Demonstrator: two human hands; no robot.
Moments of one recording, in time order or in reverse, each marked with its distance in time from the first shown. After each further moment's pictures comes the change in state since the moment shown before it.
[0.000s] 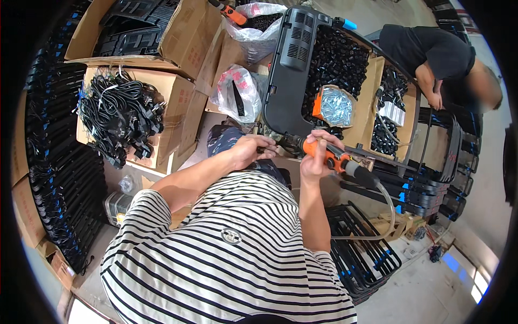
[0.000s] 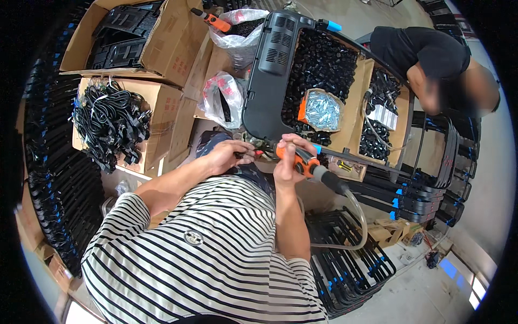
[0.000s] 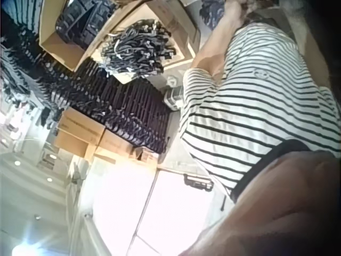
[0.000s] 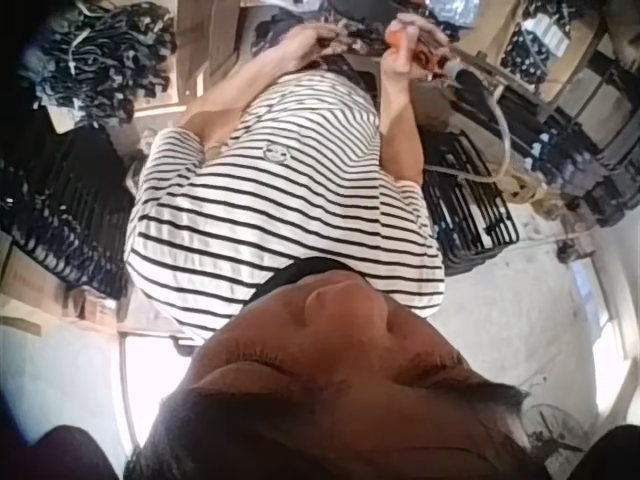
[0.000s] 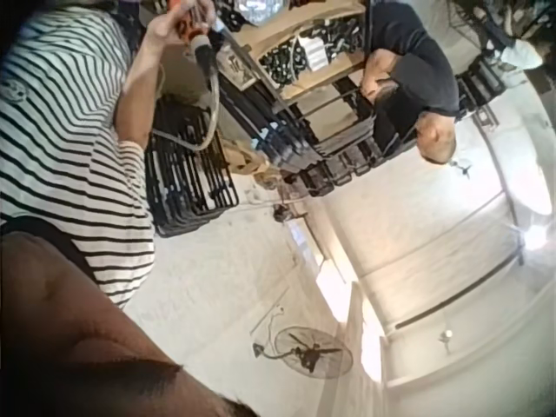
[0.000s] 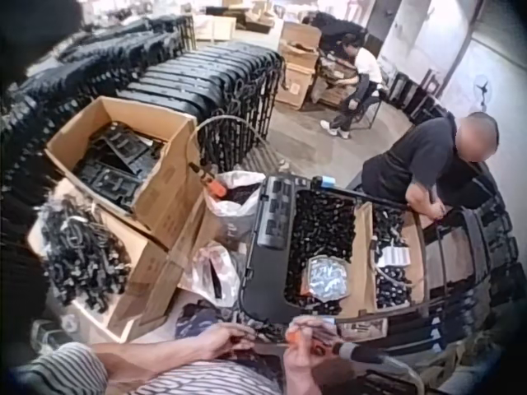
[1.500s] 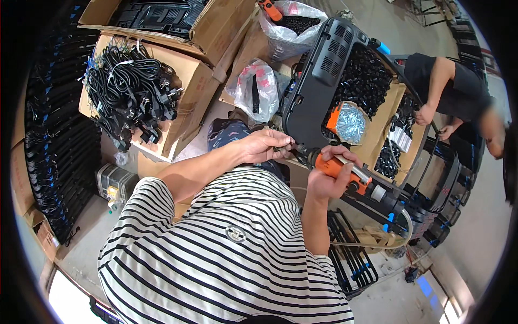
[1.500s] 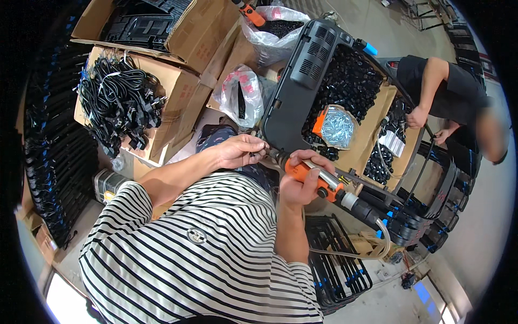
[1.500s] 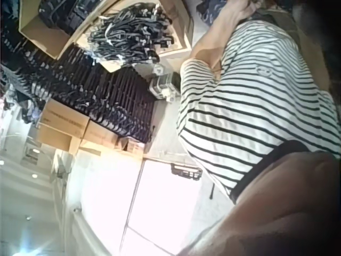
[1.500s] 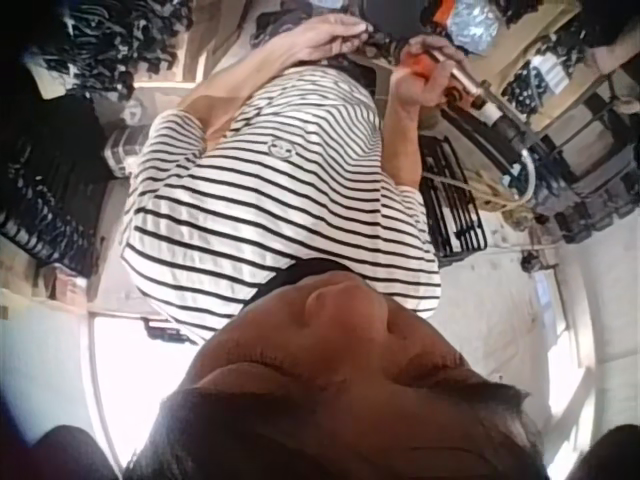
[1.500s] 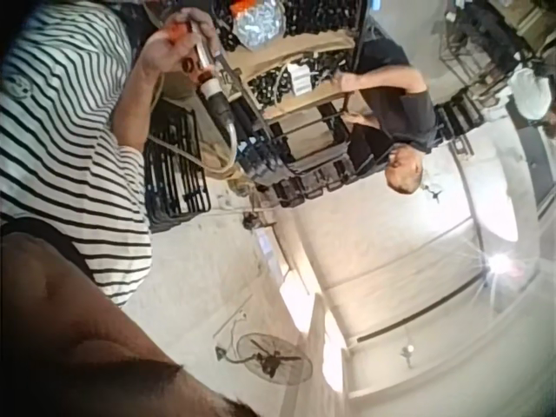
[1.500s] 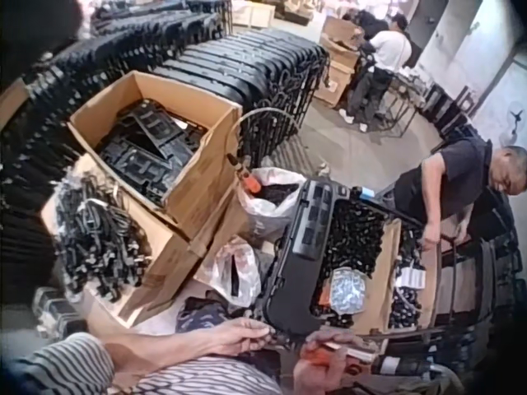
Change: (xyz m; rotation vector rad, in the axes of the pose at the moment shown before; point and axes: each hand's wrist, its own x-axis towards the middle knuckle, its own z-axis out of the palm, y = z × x) left_hand 0.000 0.032 -0.020 -0.241 -0.344 0.056; right_hand 0.011 -0.014 0.045 0.107 -0.047 0.168
